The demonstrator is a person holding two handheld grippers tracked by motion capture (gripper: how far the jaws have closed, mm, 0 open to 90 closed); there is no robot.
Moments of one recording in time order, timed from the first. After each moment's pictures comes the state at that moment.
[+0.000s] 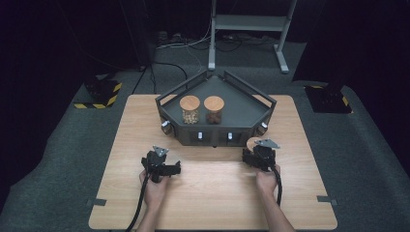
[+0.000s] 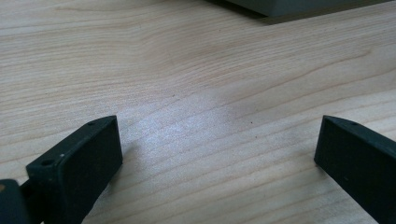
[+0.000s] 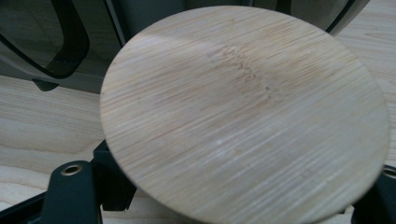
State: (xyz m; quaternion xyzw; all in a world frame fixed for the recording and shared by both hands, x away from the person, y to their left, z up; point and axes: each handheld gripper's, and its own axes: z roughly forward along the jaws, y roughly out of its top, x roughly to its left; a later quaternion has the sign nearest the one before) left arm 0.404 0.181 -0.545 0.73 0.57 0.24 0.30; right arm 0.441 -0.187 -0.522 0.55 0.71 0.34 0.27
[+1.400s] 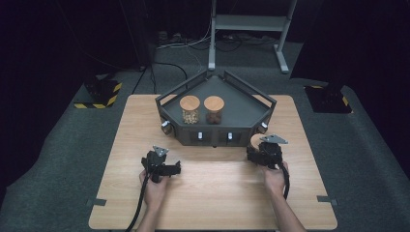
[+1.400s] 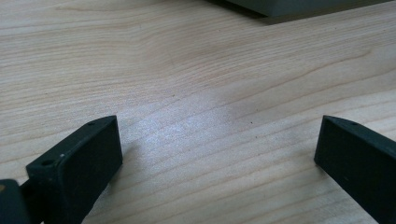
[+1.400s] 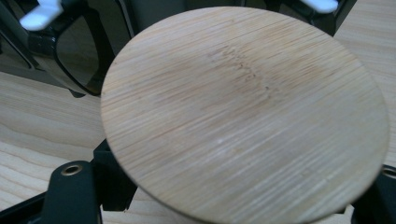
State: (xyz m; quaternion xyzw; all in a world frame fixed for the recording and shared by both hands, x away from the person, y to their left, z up) left arm 0.405 0.181 -0.545 0.73 0.57 0.24 0.30; right arm 0.431 -0.200 -0.484 0.53 0.73 0.35 0.26
